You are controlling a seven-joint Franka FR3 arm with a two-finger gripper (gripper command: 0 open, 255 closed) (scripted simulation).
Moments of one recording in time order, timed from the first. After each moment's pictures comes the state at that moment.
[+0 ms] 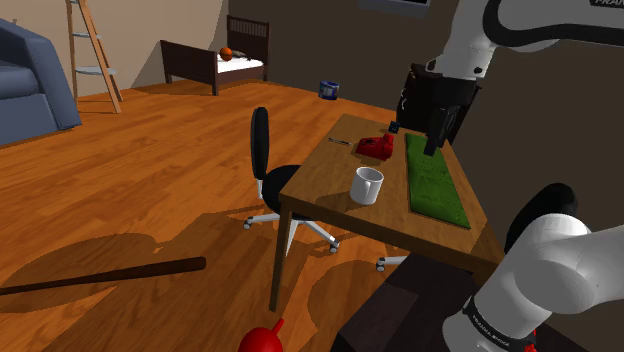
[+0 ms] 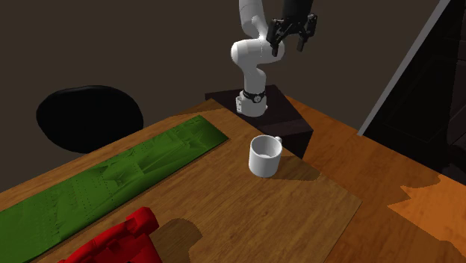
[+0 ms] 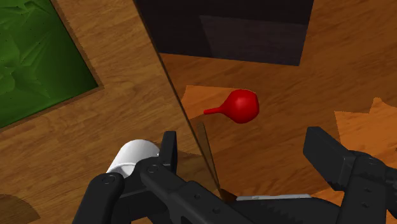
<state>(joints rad) -0.02 -0.77 -0.02 -2.34 0.01 1.47 -0.16</state>
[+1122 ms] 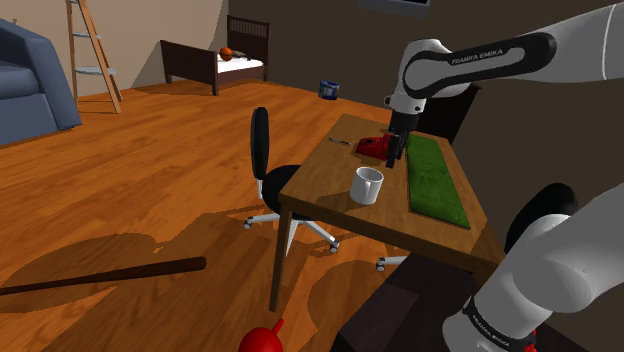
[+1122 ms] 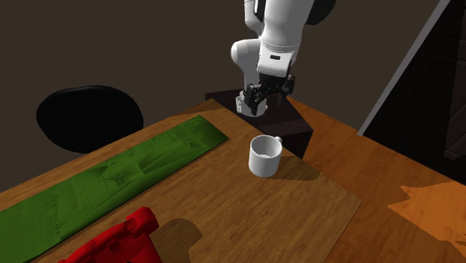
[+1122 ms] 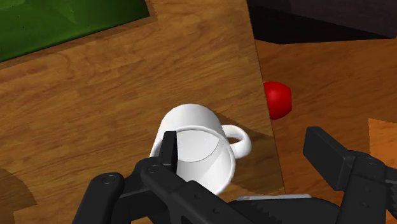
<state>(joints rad) -0.05 -0.33 -0.19 -2.31 -0.09 1.87 -0.42</state>
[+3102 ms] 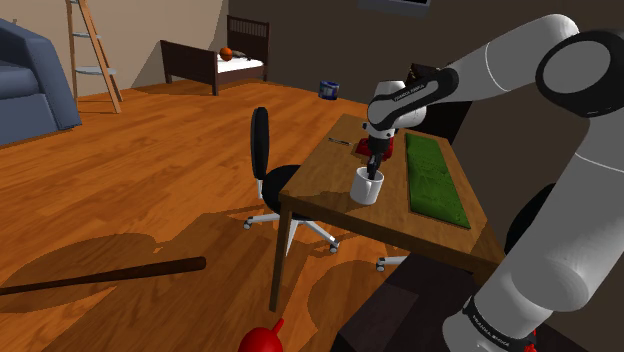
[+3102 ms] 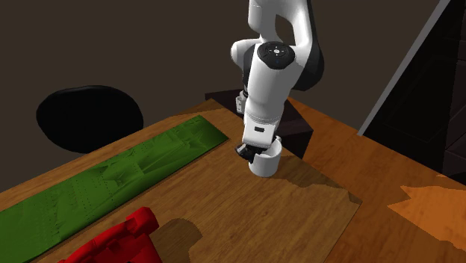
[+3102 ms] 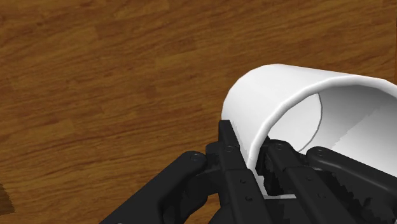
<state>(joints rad) -0.07 0.09 -0.26 -2.17 -0.03 2.15 -0.60</state>
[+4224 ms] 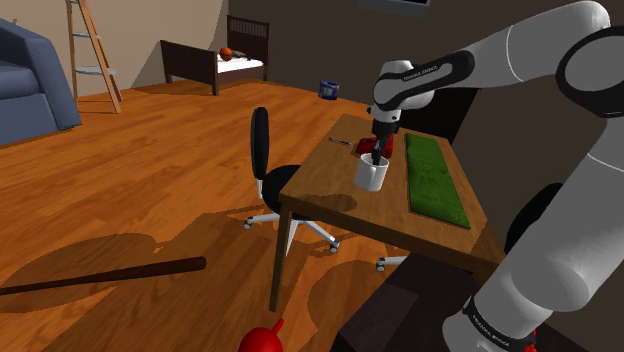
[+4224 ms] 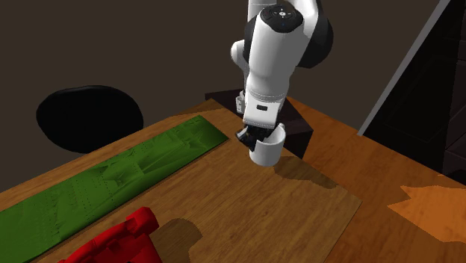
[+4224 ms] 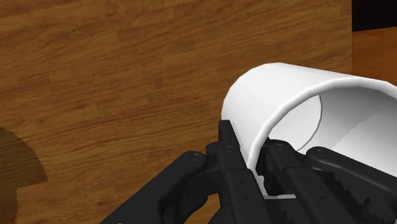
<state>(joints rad) -0.07 0.02 -0.26 -2.09 -0.05 2.01 -0.60</state>
